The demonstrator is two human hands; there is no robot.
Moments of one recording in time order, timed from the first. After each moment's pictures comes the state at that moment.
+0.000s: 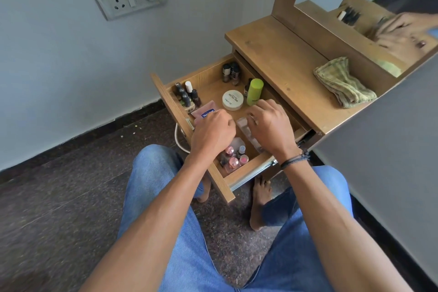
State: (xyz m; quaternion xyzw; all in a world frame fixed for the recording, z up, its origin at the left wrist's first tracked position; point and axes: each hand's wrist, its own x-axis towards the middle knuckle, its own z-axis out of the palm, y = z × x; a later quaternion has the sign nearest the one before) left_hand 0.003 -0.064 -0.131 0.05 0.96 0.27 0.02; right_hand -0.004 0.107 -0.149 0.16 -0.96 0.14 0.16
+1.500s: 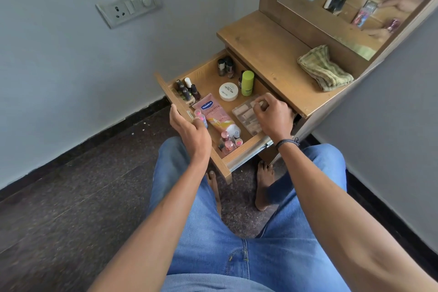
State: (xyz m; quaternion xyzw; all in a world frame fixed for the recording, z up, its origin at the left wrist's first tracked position) left_hand 0.053 -0.072 -0.136 -0.21 0.75 0.60 -0.17; right_hand 0.013 0.127 -0.156 -0.09 -0.93 0.32 0.12
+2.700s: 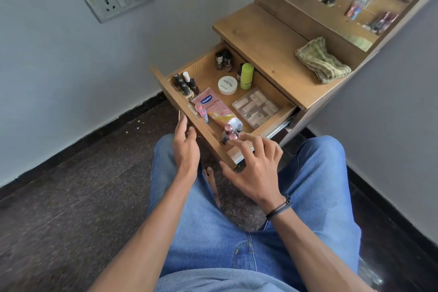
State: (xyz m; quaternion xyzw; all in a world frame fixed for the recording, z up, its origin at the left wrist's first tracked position) left_hand 0.088 -0.108 -0.148 -0.20 0.74 0.64 -0.02; right_hand 0.163 0.052 -0.154 0.03 -0.95 0.22 0.21
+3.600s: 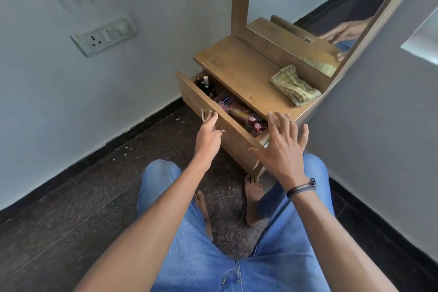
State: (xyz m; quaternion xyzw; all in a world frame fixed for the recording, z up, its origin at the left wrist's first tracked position) left_hand 0.015 -0.026 -0.120 -0.06 0.80 0.59 0.13; right_hand 0.094 0.151 -0.108 -0.11 -0.99 0.08 0.09
